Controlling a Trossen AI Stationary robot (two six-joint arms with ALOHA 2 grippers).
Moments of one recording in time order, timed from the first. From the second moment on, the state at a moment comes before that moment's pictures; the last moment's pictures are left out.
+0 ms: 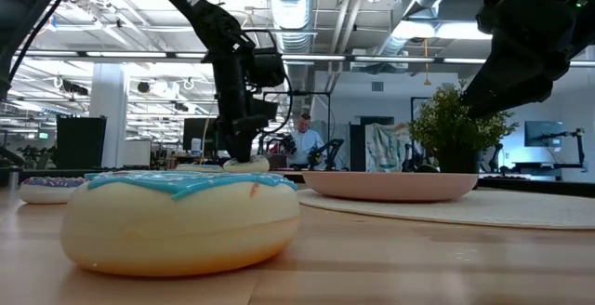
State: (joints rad) left arm 0.55 1.90 1.30 -0.66 -0.13 0.03; right arm 0.50 1.06 0.53 -0.44 0.65 0.91
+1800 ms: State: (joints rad) left arm 0.25 1.18 0.81 -0.41 -0.17 -0.31; right arm 0.50 1.06 0.53 -0.43 0.65 0.91
